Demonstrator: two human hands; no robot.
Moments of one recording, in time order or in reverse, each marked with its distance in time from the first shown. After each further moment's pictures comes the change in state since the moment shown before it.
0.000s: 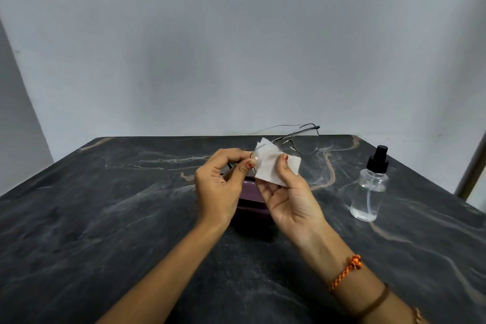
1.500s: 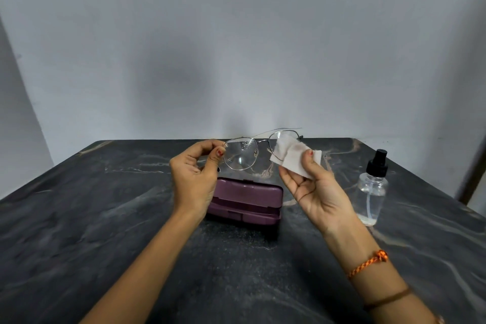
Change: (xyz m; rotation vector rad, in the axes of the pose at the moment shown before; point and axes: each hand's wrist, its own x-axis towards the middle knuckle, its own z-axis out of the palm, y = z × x) left_hand 0.024 0.000 -0.024 -0.039 0.080 -0.118; right_hand 0.013 -0.041 -0.018 -0.027 0.010 -0.038
